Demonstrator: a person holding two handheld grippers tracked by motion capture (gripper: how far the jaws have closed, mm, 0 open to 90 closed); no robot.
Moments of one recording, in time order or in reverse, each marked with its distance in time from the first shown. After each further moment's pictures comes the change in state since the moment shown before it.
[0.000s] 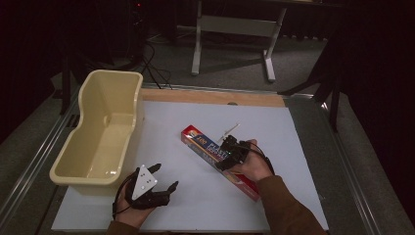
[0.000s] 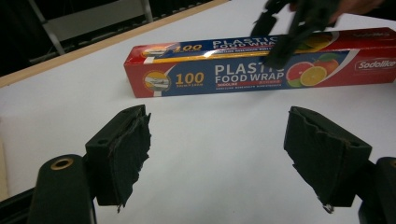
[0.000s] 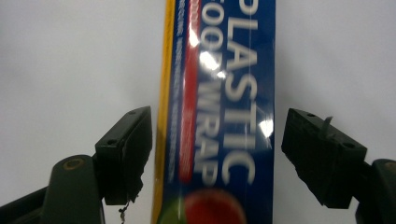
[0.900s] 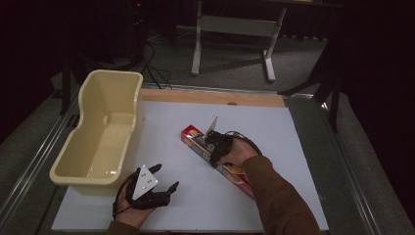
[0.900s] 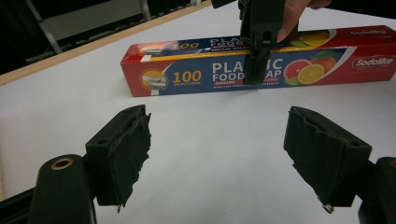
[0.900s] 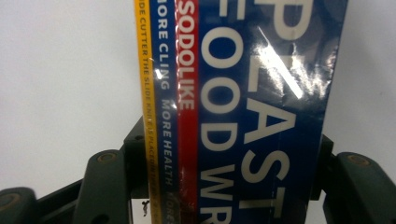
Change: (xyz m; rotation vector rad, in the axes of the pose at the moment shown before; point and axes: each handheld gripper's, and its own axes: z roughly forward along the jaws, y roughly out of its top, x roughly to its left) left arm -0.001 0.000 0.001 0.004 -0.008 0.002; right arm -0.004 0.049 0.038 0.383 0.042 0.045
